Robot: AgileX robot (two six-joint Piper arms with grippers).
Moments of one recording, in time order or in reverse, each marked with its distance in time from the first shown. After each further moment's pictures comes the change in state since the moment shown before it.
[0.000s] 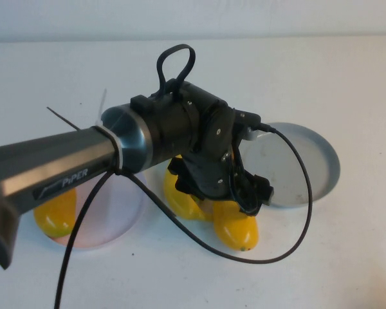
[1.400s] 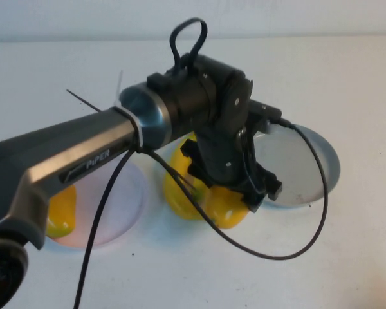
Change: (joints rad) right arm 0.000 0.000 0.000 0.000 0.000 0.000; left arm 0.000 0.085 -0.193 -0.040 0.199 0.194
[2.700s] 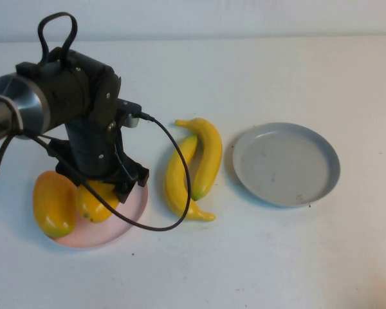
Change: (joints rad) right arm 0.000 0.000 0.000 0.002 0.000 0.000; left arm 0.339 -0.158 0.285 0.228 0.016 -0.079
